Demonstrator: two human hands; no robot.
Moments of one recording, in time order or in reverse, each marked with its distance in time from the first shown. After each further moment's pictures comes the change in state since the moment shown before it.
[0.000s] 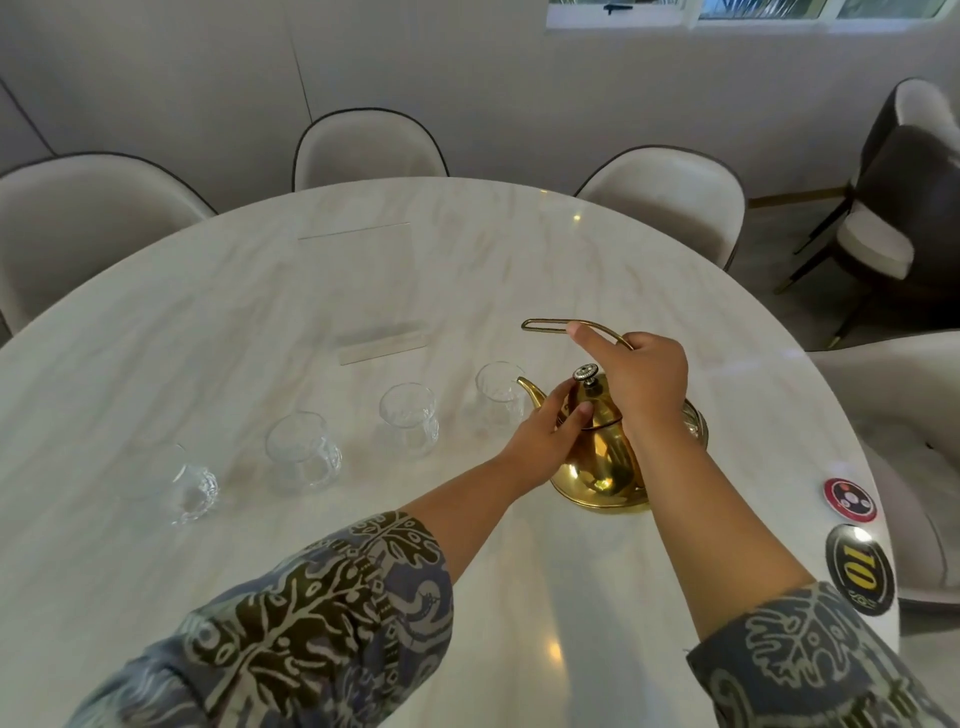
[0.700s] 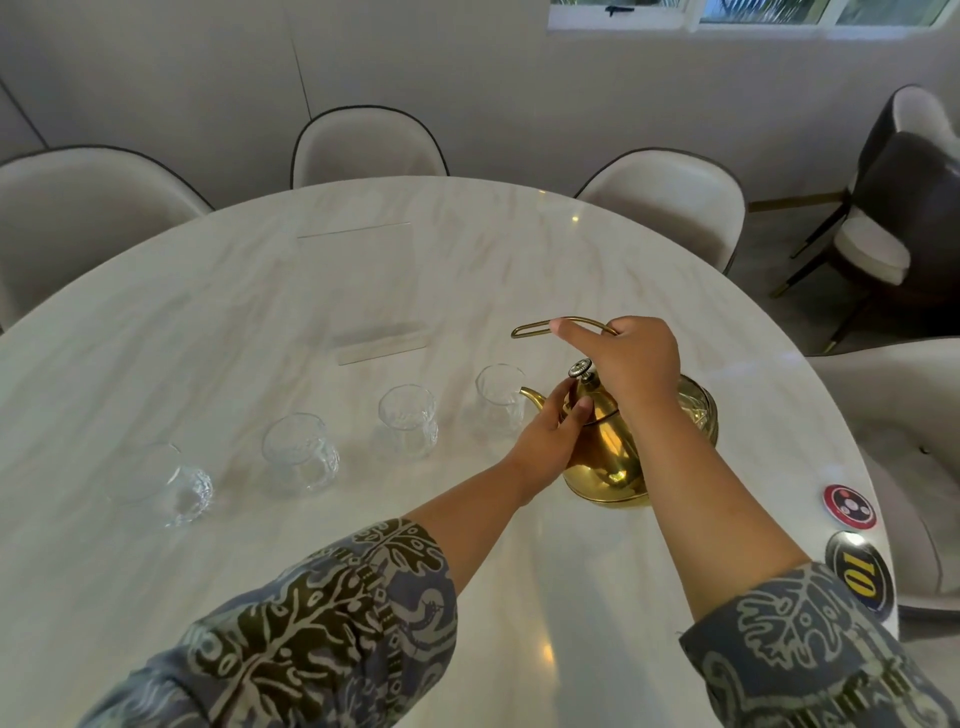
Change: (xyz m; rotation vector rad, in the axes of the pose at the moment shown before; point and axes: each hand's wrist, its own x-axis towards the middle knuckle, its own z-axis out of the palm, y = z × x) left_hand 0.002 0.005 0.003 -0.214 -0.007 -0.075; right_hand 0.011 -0.019 0.004 -0.278 -0.085 -0.088
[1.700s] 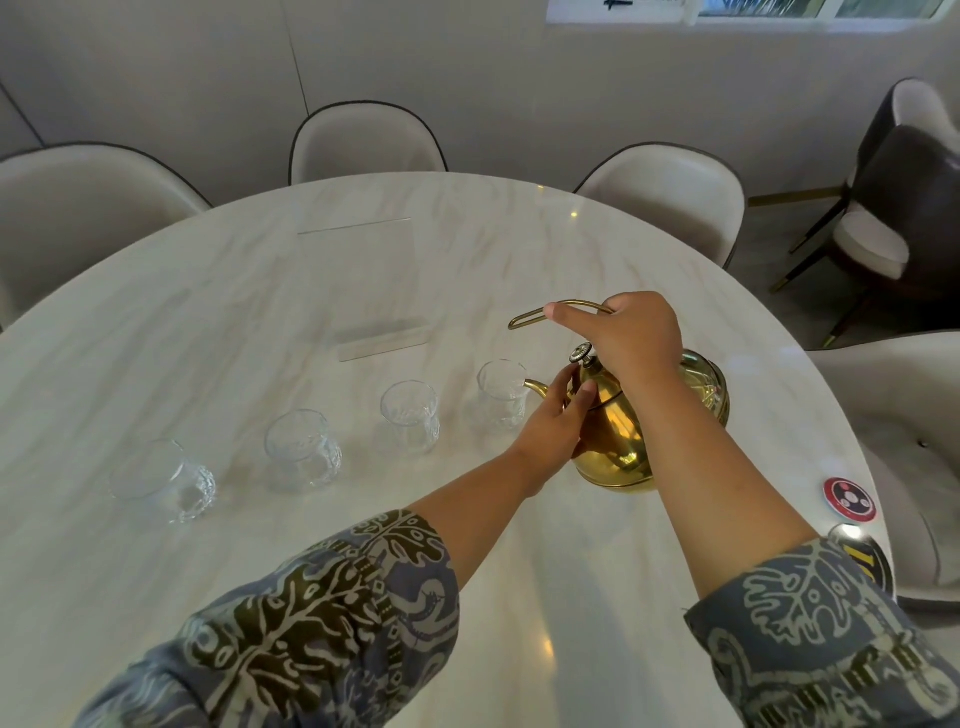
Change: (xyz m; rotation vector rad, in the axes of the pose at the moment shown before) left_hand -0.010 0.018 0.003 -0.112 0.003 -0.026; right_hand 0.004 -0.018 -0.008 -0.082 -0.038 -0.045
